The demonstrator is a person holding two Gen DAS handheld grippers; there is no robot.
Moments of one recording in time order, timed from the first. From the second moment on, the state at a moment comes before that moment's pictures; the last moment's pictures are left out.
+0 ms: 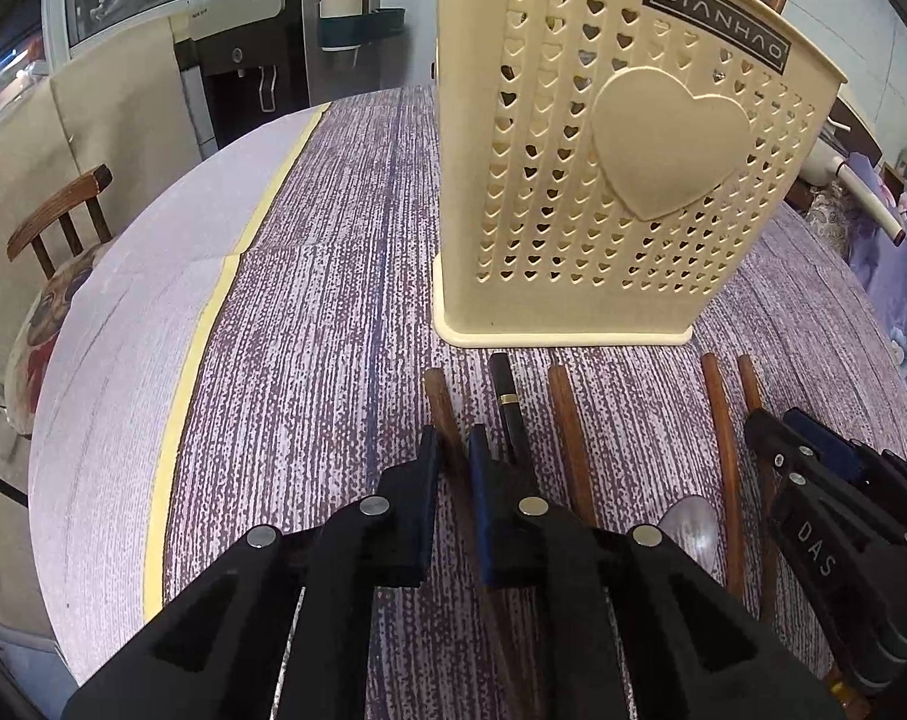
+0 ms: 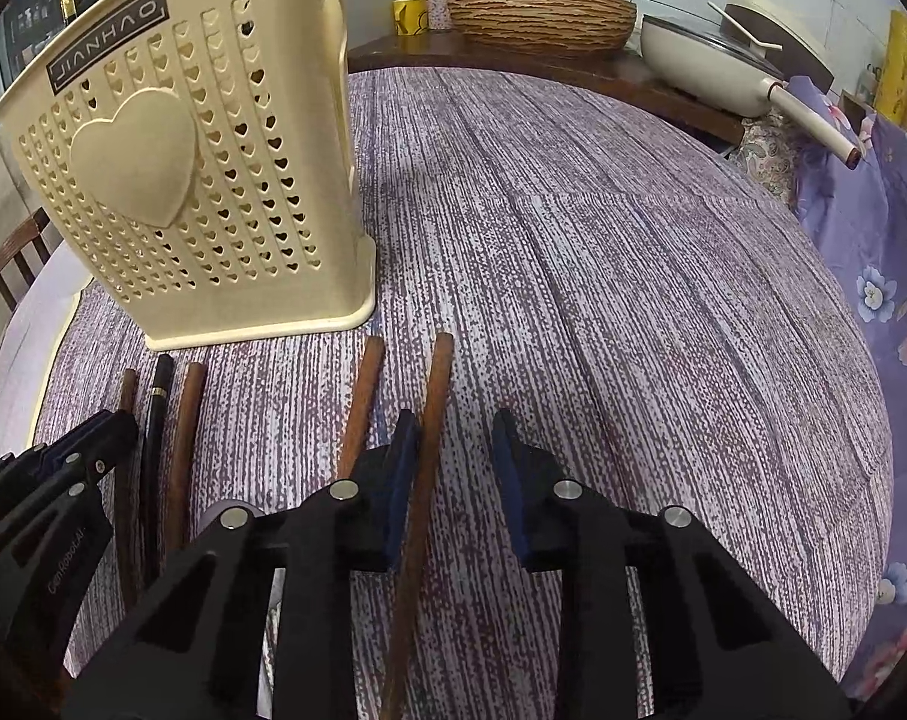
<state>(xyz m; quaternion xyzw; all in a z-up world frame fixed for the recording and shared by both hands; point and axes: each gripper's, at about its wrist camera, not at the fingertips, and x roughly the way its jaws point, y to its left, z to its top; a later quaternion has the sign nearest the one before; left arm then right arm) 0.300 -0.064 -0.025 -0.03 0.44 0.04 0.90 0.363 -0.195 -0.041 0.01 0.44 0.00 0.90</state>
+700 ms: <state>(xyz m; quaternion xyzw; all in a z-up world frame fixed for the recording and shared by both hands) 0.299 -0.060 -0.024 -0.04 0.45 0.03 0.89 0.359 -0.180 -0.041 0.00 0.44 0.01 0.90</state>
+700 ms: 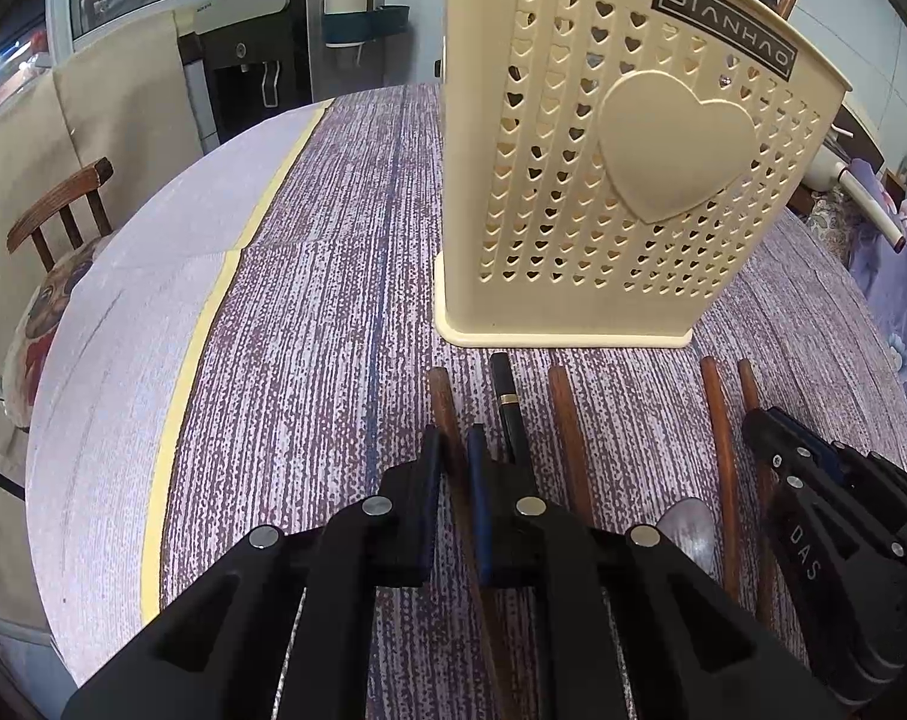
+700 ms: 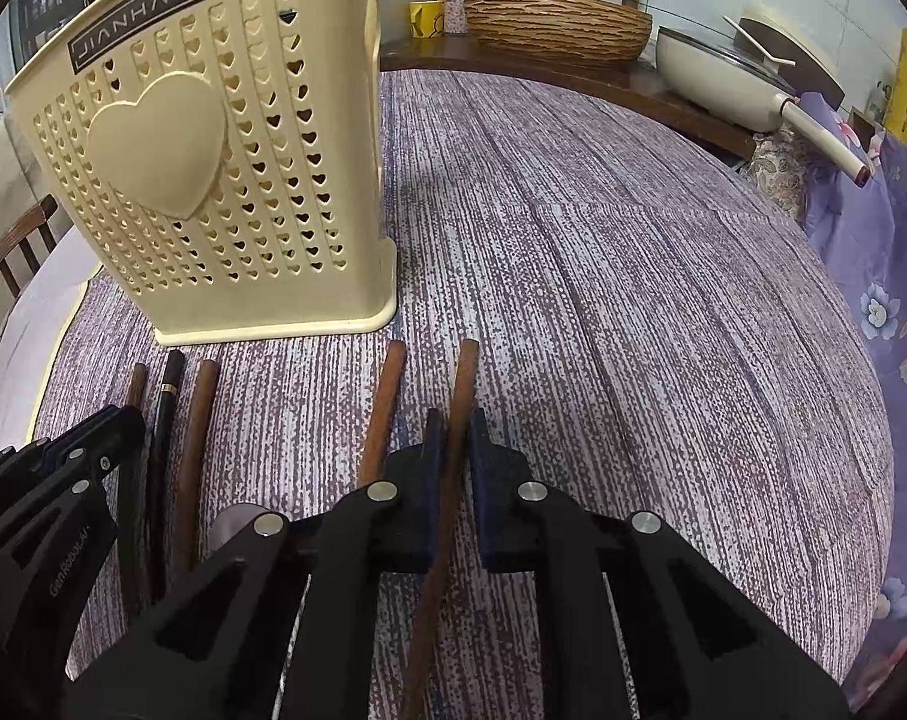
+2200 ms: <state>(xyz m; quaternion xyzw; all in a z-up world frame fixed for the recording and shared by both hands) 0.215 -0.026 0.109 -0.08 0.28 -0.09 0.95 0.258 -0.252 0.114 0.10 0.27 0.20 0.94</state>
